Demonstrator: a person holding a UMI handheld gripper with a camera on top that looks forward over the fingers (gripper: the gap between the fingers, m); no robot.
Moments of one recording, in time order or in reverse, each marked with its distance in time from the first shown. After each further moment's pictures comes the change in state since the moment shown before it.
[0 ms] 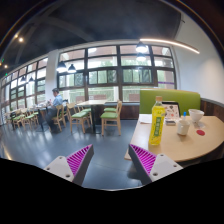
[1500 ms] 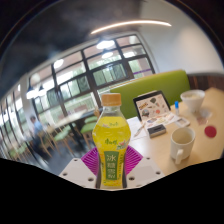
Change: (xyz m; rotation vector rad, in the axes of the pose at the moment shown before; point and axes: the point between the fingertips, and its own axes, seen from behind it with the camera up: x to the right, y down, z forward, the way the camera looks) arm 0.238 -0.072 0.233 0.033 0.138 0.327
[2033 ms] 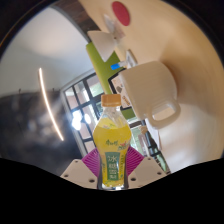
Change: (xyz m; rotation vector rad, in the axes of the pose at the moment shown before) arm 0.093 -0.078 0.012 0.254 -0.377 1.582
